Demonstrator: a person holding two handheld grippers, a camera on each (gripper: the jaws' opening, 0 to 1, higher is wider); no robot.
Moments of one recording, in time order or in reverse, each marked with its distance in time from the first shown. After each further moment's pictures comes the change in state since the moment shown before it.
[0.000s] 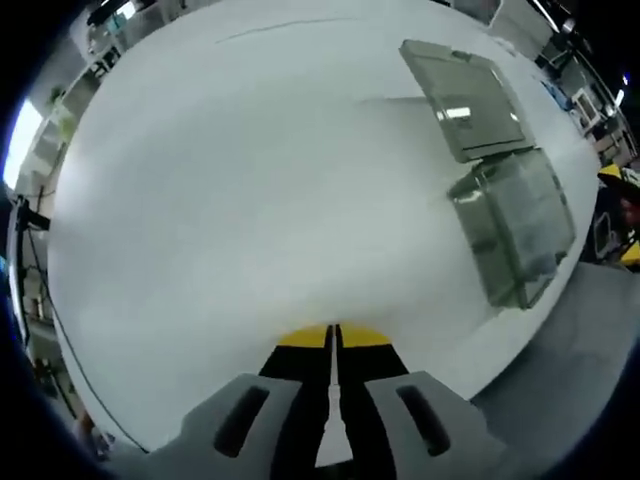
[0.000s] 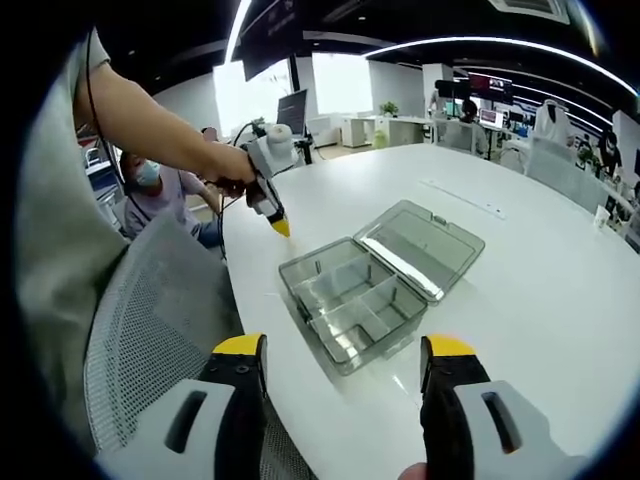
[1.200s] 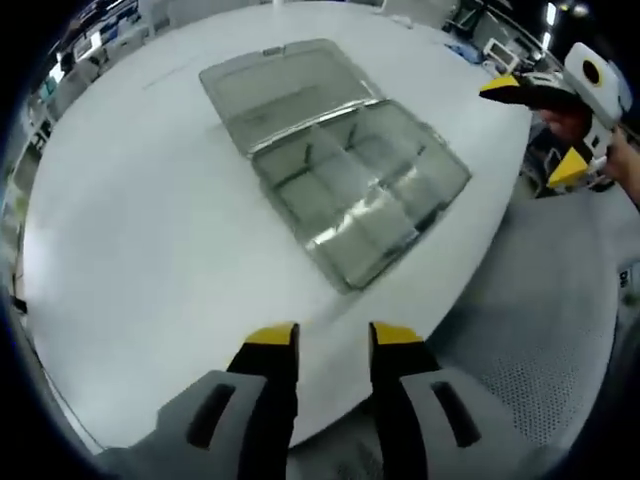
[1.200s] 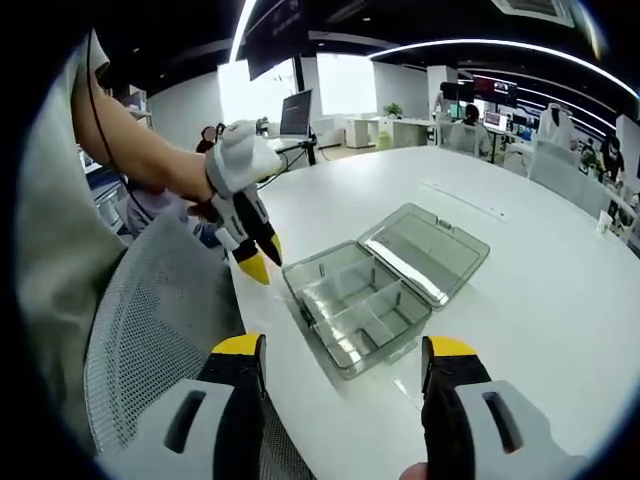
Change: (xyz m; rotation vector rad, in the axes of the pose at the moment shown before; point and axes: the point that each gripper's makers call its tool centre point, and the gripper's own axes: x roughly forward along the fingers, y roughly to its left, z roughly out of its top) left arm -0.022 -0.130 -0.018 0.288 -0.088 -0.187; right arm 0.002 0.003 0.004 -0.011 -0.007 0.009
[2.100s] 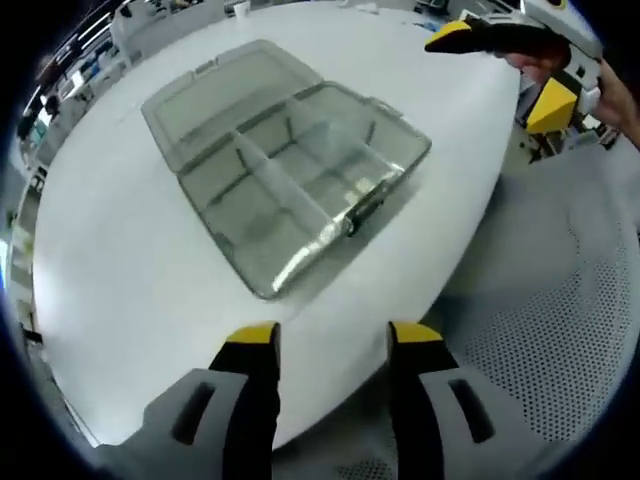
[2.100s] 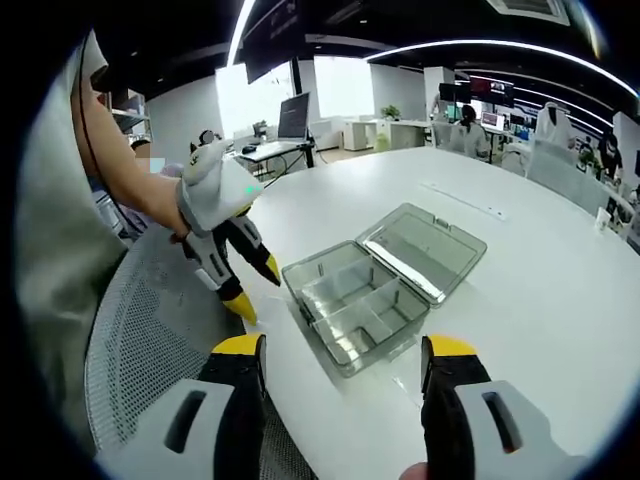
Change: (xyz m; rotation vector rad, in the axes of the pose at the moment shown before) left arm 0.018 -0.033 -0.005 0.121 0.002 0.064; right arm -0.003 -0.001 -0.004 0.011 -0.011 -0.004
